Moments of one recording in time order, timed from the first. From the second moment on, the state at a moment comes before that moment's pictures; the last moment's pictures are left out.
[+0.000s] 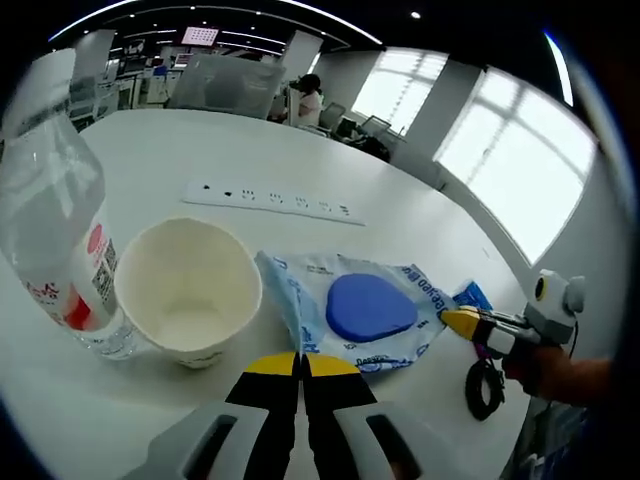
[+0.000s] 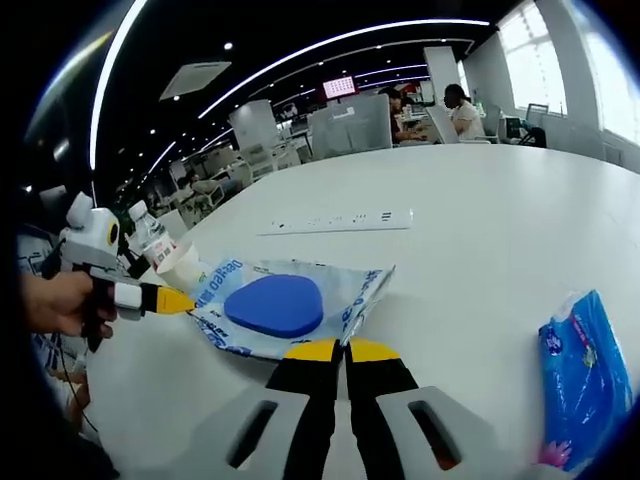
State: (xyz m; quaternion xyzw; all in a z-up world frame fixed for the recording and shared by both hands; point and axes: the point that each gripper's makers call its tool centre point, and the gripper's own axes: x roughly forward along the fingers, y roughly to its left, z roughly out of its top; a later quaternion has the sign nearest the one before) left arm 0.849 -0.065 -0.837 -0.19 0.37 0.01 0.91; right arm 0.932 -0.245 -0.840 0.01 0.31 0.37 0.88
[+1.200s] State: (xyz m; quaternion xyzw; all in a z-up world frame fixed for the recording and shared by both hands) left arm 0.828 -0.048 -0.859 -0.20 0.36 0.05 0.91; right arm 0.915 -0.248 -0.863 0.00 0.33 0.37 0.87
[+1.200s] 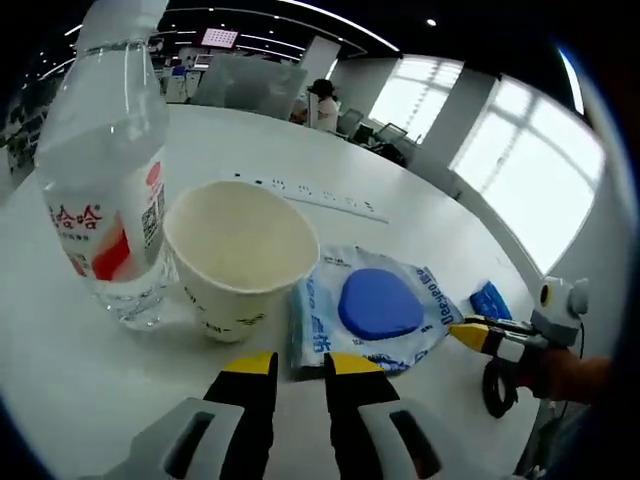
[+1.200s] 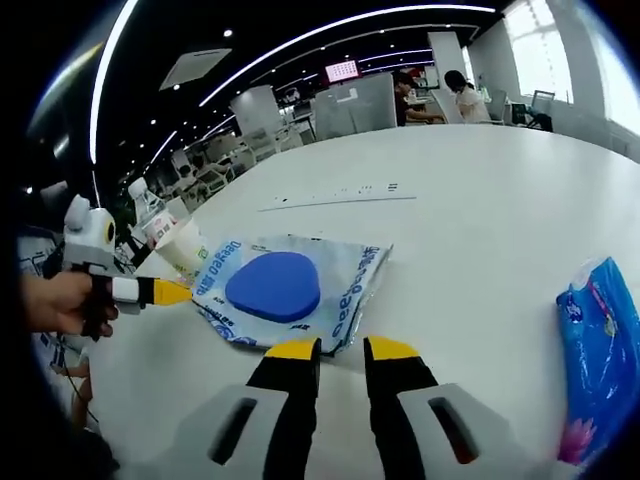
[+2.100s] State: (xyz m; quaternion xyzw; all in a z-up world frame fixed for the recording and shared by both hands) left arm 0.807 -0.089 -0.832 -0.11 0.35 -0.05 0.93; right arm 0.877 -0.296 -0.821 0.08 0.30 0.30 0.90
